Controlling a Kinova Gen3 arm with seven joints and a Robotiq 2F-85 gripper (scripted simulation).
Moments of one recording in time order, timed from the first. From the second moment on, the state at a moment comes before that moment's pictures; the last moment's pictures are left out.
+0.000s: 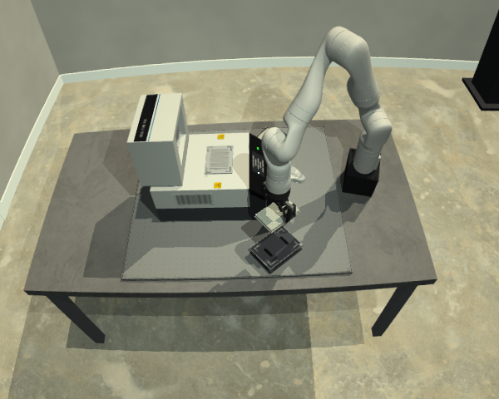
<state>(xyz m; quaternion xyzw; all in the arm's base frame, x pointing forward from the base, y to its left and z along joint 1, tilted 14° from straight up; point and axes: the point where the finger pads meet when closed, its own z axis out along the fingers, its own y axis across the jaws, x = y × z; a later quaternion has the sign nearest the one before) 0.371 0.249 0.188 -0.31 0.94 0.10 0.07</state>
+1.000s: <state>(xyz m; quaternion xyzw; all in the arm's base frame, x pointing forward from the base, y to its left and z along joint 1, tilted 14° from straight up) 0.390 0.215 0.192 -0.25 0.96 0.11 0.06</state>
